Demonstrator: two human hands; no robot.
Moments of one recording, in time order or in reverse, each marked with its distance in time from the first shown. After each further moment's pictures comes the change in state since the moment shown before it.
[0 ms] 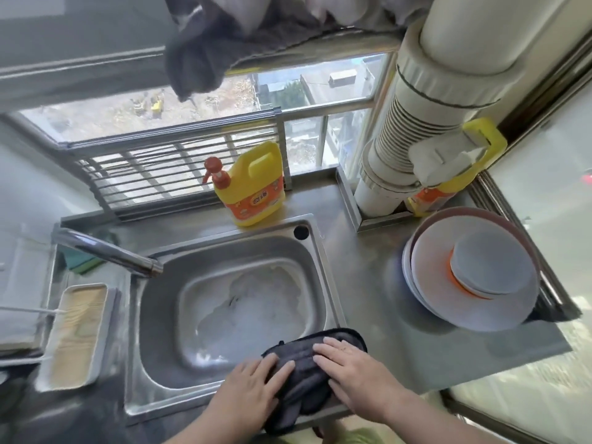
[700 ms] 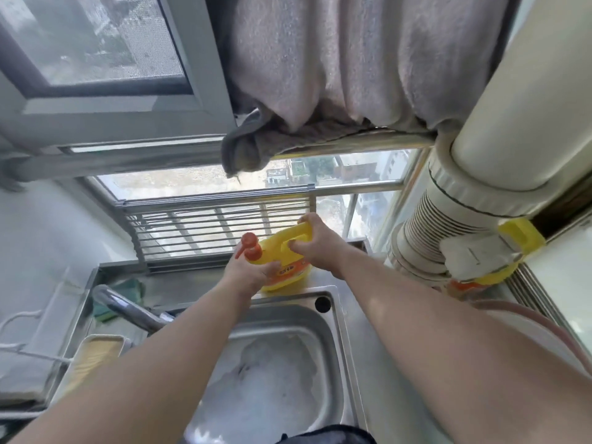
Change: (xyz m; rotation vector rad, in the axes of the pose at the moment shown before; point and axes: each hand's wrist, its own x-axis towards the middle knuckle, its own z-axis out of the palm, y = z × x) left_hand 0.143 -0.099 -0.278 -1.417 0.681 -0.596; right_hand 0.247 0.006 -0.309 0.817 0.270 0.312
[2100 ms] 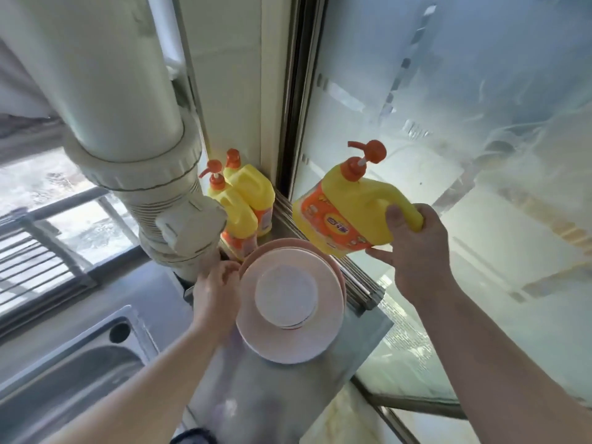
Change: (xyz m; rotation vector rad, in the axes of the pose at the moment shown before) left_hand -0.119 -0.030 0.322 0.472 -0.316 0.332; right_hand -0.360 0.181 -0.263 0.615 1.270 0.065
